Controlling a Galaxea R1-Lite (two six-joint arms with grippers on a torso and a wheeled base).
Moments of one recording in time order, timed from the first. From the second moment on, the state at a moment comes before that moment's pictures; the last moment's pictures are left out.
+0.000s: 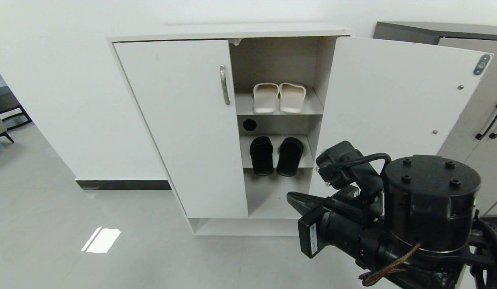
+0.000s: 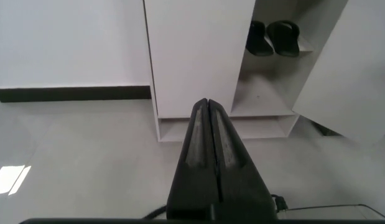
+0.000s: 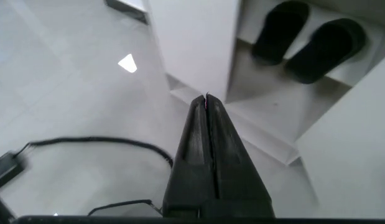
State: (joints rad) left arm 0.00 0.00 0.00 0.01 -0.04 -0.02; right arm 1.01 1.63 -0.78 -0.65 -0.33 0.10
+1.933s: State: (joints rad) left arm 0.00 0.00 0.00 0.01 -0.04 -0.01; right arm 0.93 1.69 -0.75 -0.68 -0.28 0.10
